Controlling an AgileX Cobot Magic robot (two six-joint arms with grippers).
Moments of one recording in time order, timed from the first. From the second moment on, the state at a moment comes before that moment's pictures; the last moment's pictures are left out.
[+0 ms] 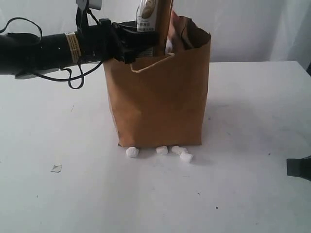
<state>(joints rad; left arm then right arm) -0.35 1.89 -1.30 1.13 -0.96 -1.01 -0.03 0.82 -0.49 0.44 0.70 -0.31</state>
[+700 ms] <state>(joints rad) -0.35 1.89 -1.31 1.07 -0.96 -1.01 -0.03 0.82 -0.49 0.45 0.70 -0.31</state>
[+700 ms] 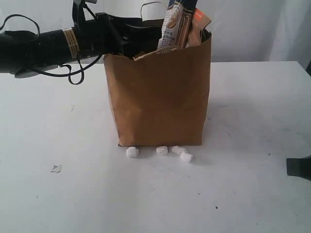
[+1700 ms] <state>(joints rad) 0.05 1.70 -1.28 1.29 0.31 -1.30 -0.03 0.82 -0.49 0.45 0.69 -0.36</state>
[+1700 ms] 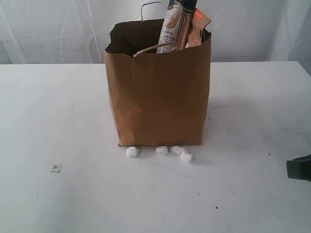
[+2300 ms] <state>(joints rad) -0.02 1.33 -0.74 -0.45 0.40 0.41 -0.03 0.82 -0.49 0.66 0.53 -0.86</state>
